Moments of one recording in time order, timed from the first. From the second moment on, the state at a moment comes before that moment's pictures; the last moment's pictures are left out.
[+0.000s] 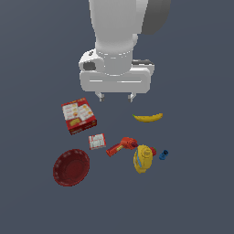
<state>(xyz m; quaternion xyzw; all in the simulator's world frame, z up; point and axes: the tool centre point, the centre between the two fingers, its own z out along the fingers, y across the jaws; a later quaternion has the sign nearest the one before) 0.004 -0.003 0.330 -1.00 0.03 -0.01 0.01</state>
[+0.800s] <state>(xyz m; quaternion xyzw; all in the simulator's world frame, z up) 0.003 -0.008 0.335 -1.00 0.01 -0.01 0.00</state>
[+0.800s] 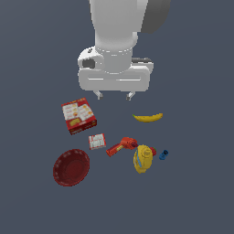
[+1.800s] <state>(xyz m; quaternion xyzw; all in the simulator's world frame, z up) 0.051 0.057 0.273 -1.00 0.08 -0.01 -0.01</state>
